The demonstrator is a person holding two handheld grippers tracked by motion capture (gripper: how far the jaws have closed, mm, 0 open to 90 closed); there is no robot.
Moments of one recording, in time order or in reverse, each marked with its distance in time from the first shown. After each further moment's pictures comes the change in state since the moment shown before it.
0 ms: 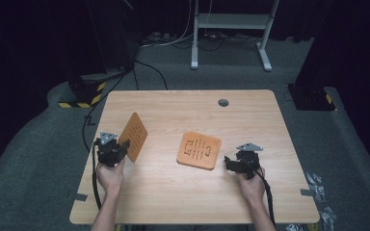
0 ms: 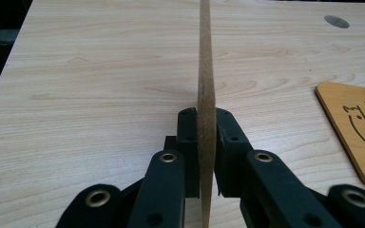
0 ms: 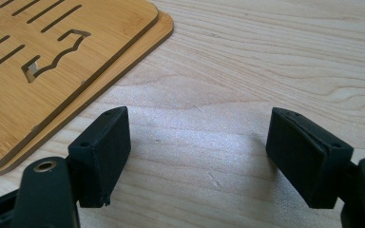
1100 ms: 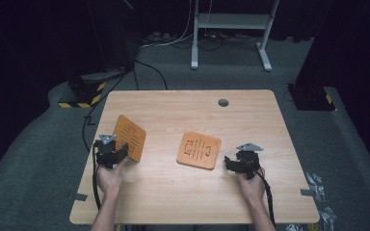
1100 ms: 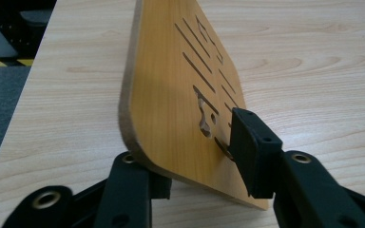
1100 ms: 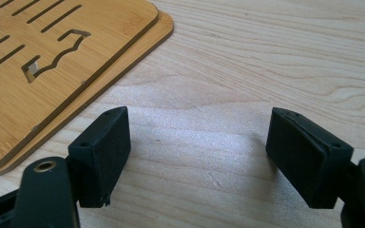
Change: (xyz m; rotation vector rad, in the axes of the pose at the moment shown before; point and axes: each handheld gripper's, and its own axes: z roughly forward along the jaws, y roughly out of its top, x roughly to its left) left arm 0.006 -0.008 0.010 0.080 0.122 -0.010; right arm 0.000 0.000 0.000 0.000 0.000 0.000
